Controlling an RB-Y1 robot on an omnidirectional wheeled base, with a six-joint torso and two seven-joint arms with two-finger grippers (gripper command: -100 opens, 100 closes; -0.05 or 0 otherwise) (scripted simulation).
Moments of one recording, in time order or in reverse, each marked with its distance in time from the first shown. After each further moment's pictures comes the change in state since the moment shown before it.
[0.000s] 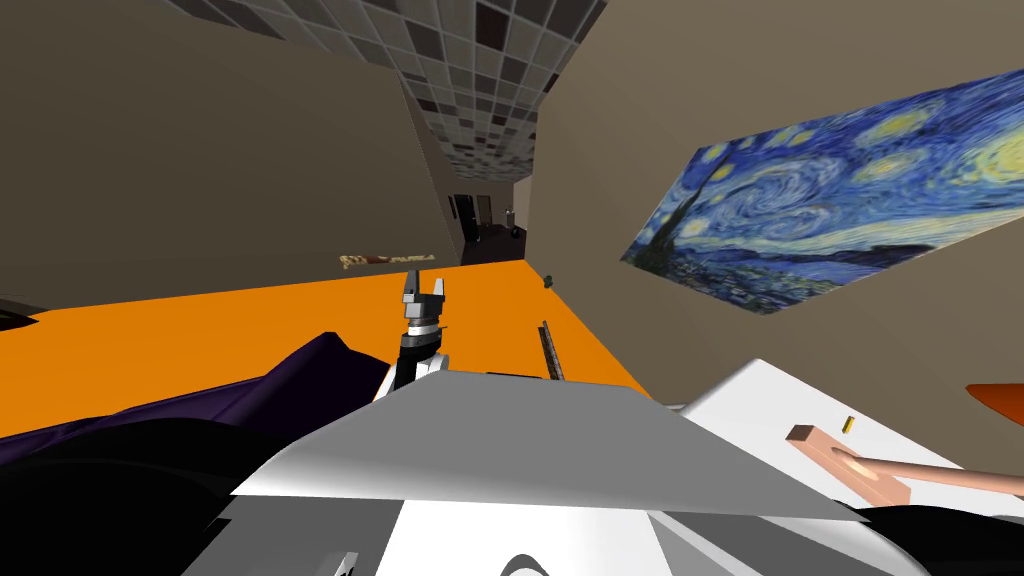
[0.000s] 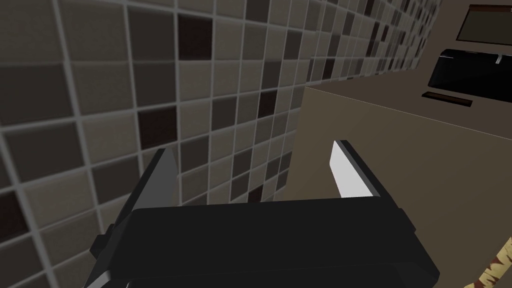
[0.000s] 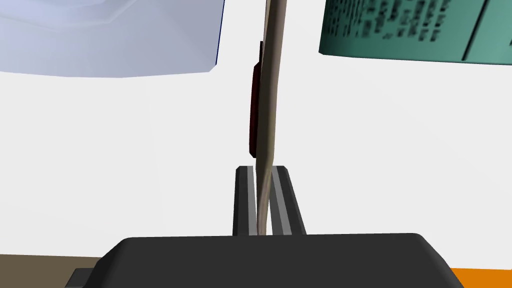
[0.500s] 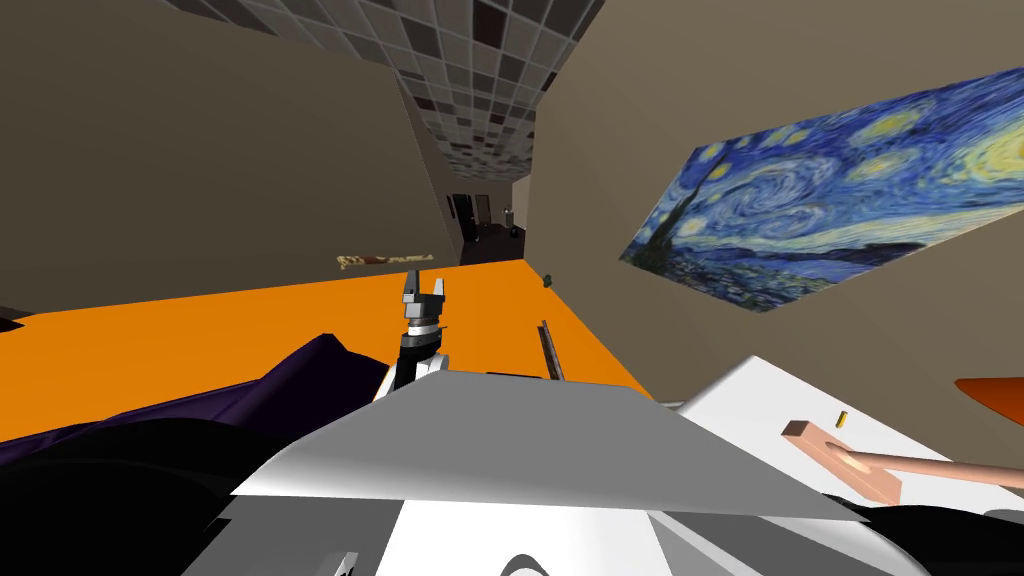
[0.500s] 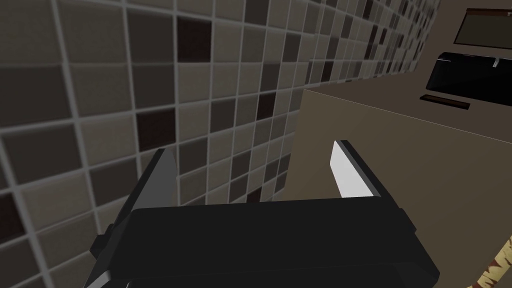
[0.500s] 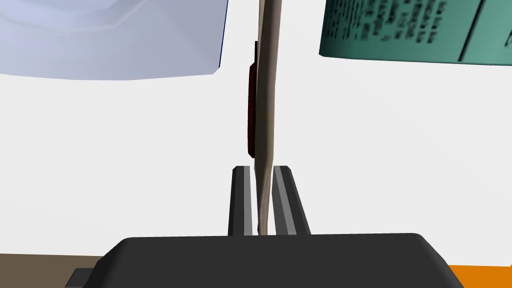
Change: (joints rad) left arm 0.000 0.000 0.000 0.000 0.000 0.000 0.000; right arm -0.014 -0.009 -0.004 0.015 -0.002 -0.019 0.004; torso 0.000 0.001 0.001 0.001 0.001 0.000
